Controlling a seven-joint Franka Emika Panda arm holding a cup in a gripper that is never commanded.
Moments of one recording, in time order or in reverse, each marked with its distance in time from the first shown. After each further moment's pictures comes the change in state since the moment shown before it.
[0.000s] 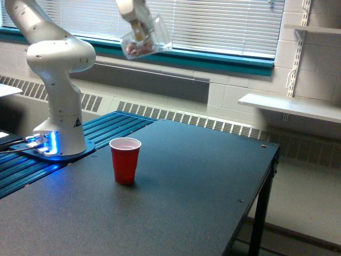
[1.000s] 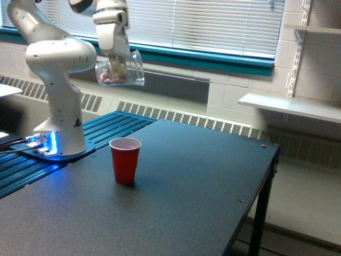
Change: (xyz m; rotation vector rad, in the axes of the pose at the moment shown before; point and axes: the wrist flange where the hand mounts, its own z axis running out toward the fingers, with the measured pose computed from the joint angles) arm -0.054 0.049 0.057 -0.083 -0.159 -0.110
